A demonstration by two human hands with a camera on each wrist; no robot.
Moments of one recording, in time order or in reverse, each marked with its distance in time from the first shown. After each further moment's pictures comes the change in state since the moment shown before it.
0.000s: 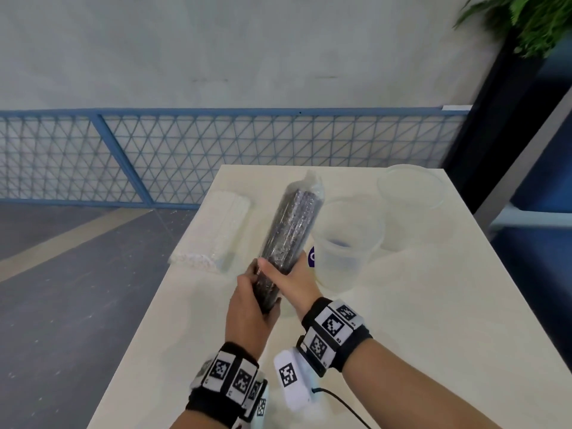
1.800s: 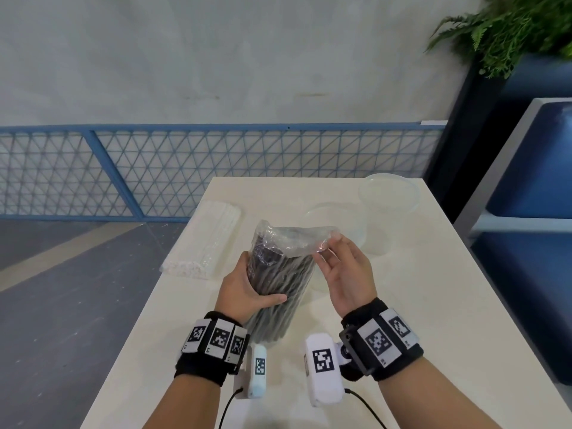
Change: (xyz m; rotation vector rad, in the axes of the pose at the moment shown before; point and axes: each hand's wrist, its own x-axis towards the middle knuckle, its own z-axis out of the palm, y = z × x) left_hand 0.035 0.023 -0.019 -0.166 -0.191 -0.029; right_hand -0.050 -0.053 -0.076 0.774 0.134 -0.168
